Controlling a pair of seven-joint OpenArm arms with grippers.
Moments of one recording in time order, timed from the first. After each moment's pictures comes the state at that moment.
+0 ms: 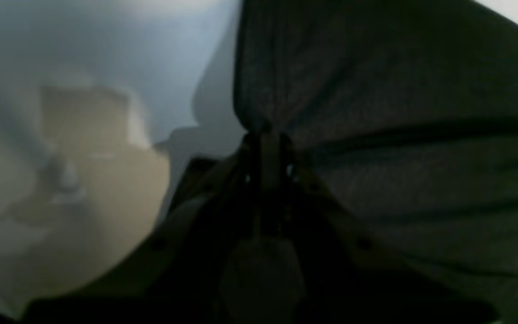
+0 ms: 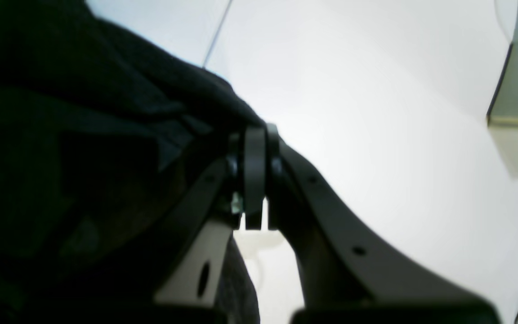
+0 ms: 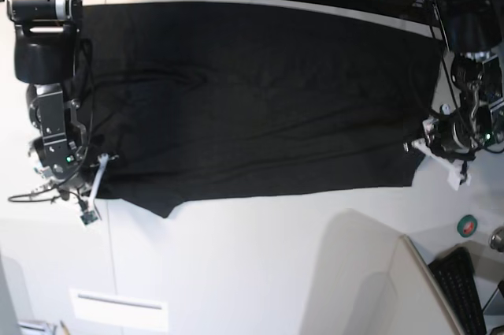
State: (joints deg) left arm -5.1 -23.6 -17.4 71.6 -25.0 -9.2 61.3; right arm 16.1 10.0 4.4 55.8 -24.5 16.9 -27.3
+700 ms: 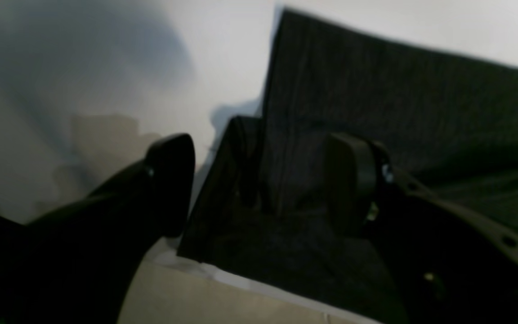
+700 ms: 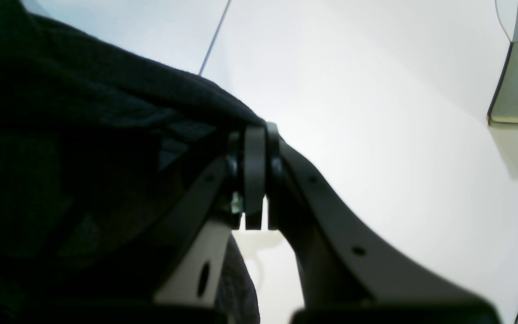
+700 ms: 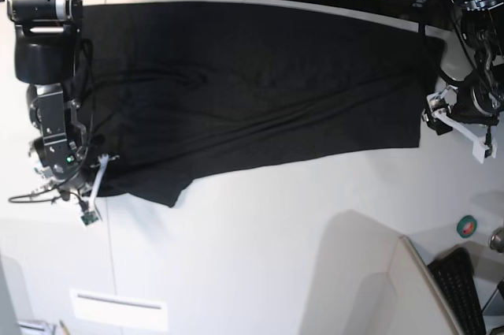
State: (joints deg) left arm 6.2 -22.1 -27.3 89.0 -24.9 -9.0 65.4; right arm 16.1 10.0 4.4 55.8 -24.6 16.9 -27.3
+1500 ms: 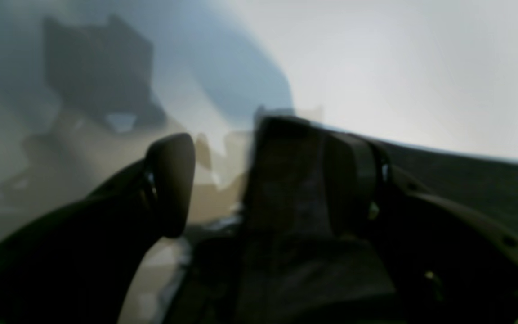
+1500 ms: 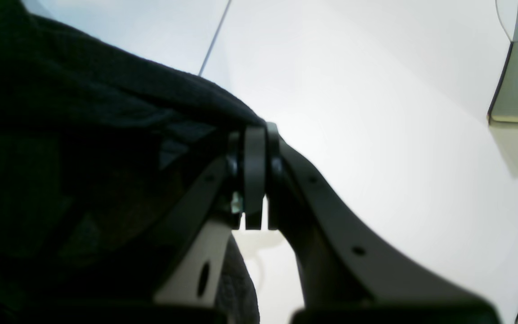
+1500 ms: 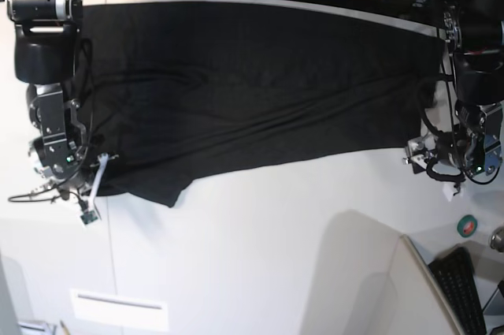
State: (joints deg) left arm -22.7 -28.1 -4.2 41.3 -24.6 -9.7 52.3; right arm 16.1 10.0 4.5 55.8 -24.5 16.9 -27.5
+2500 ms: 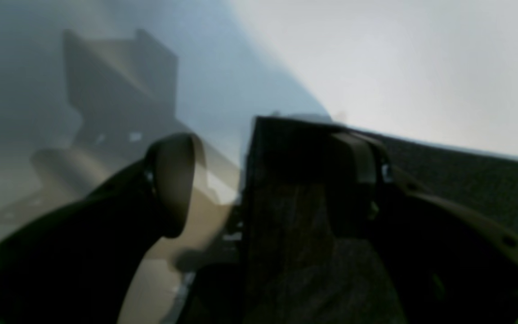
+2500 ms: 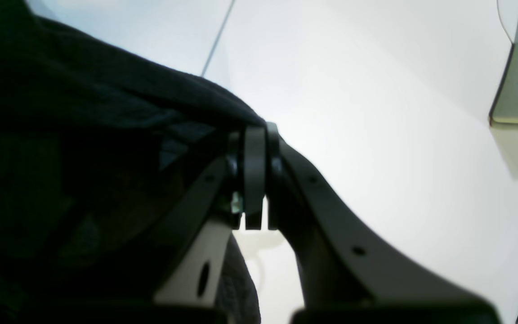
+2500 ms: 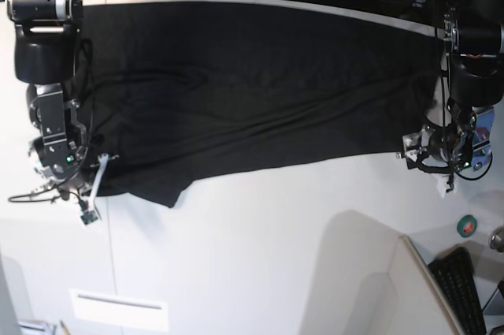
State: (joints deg) left arm -24.0 -27.9 2.8 34.1 -25.0 -9.2 43.5; right arm 16.1 10.0 4.5 55.8 -24.6 16.9 -27.3
